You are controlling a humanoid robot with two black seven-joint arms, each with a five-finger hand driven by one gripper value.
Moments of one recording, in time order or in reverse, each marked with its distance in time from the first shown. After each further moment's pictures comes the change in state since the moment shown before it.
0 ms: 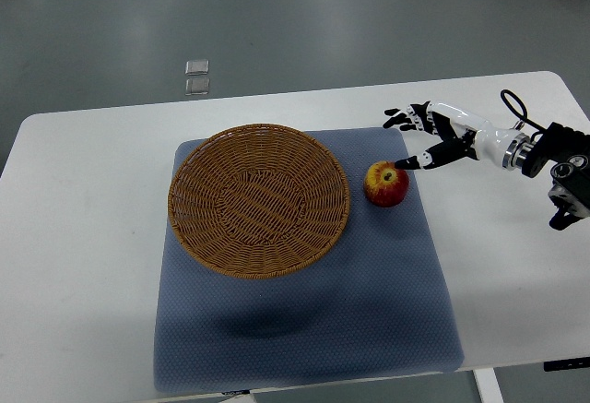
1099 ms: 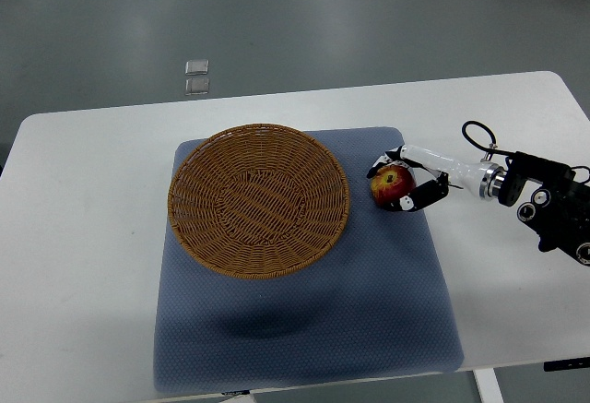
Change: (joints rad) left arm 0.000 0.000 0.000 0.000 0.000 0.000 0.000; right arm -0.008 -0.004 -0.193 0.055 -0.192 -0.187 0.024
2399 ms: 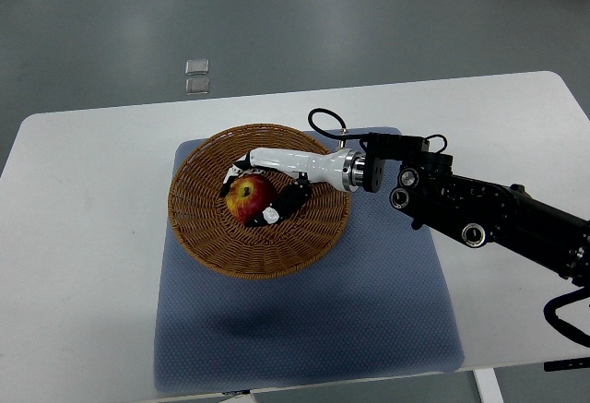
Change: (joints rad) left arm 0.000 0.000 0.000 0.000 0.000 0.000 0.000; right arm 0.235 0.319 -0.175 0.059 0.029 0.053 -0.096
